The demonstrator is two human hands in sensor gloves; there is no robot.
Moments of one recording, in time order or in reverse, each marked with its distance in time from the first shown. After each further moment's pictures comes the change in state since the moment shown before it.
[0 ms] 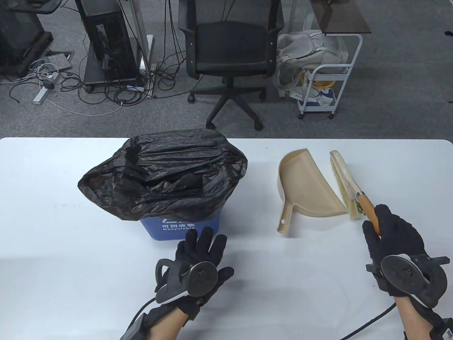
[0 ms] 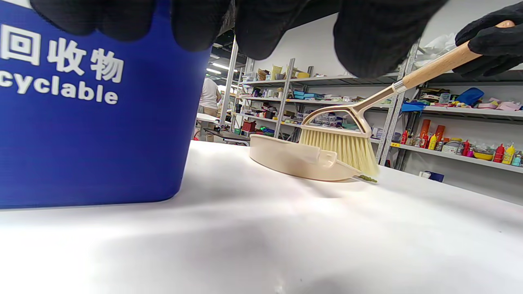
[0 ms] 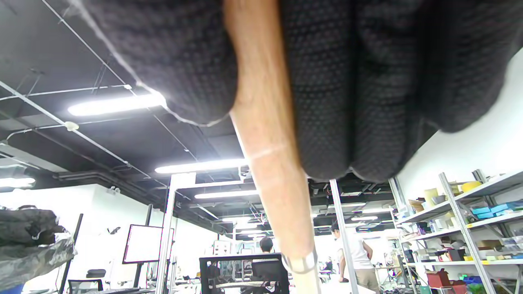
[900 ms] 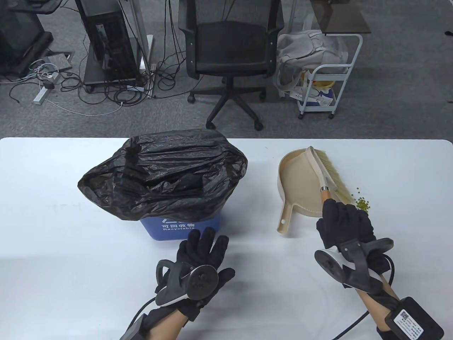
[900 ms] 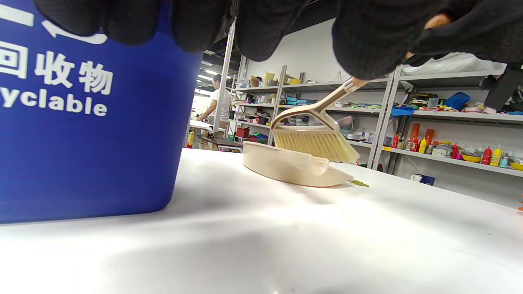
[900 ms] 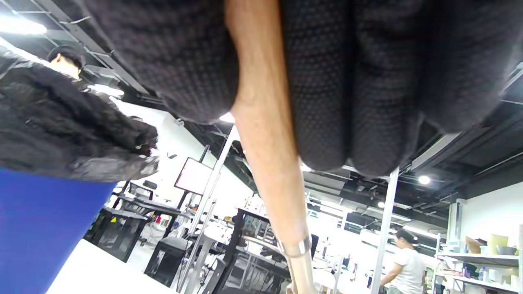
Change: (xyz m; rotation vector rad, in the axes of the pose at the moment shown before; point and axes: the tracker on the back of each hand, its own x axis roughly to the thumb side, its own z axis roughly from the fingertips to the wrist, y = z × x) left_hand 0.003 0.000 0.003 0.027 -0.030 -0.006; right_hand 0.093 0.027 -0.019 0.122 -0.299 0.260
